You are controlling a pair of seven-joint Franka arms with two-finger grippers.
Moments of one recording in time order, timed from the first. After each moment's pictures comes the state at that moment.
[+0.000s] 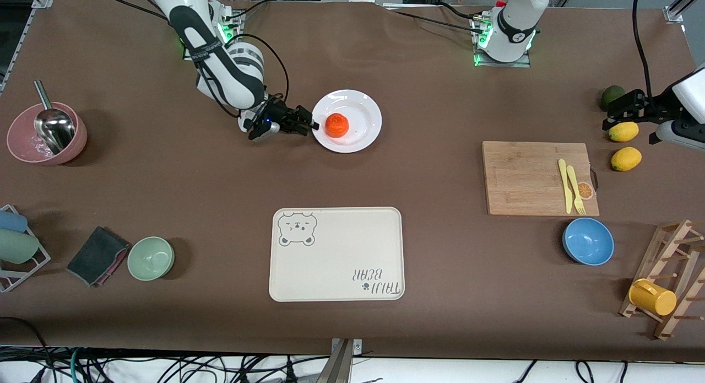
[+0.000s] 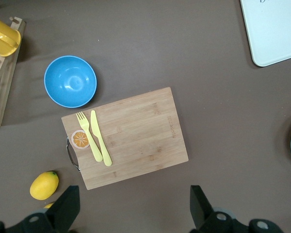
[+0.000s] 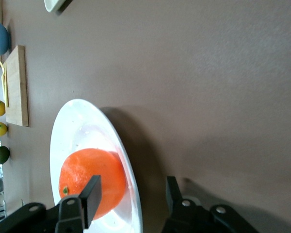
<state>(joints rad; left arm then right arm) -0.01 0.05 0.07 -1.57 -0.06 1.55 0.32 0.22 0.37 0.47 -2.42 1.99 2.70 -1.24</state>
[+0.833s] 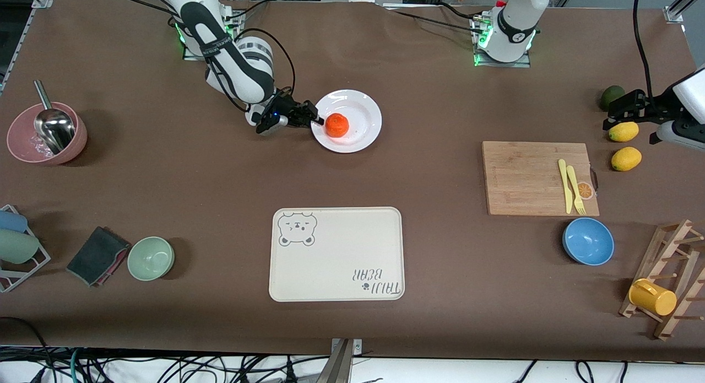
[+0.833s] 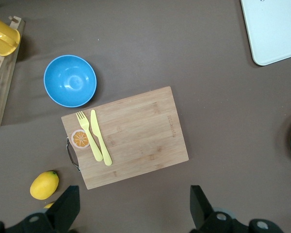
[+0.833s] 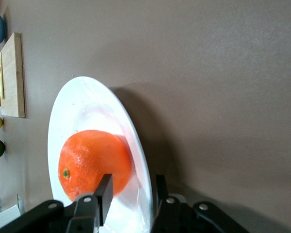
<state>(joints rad) -0.01 0.06 0.07 -1.57 -0.06 1.55 0.33 0.28 0.38 0.47 -2.42 2.10 2.72 -1.31</state>
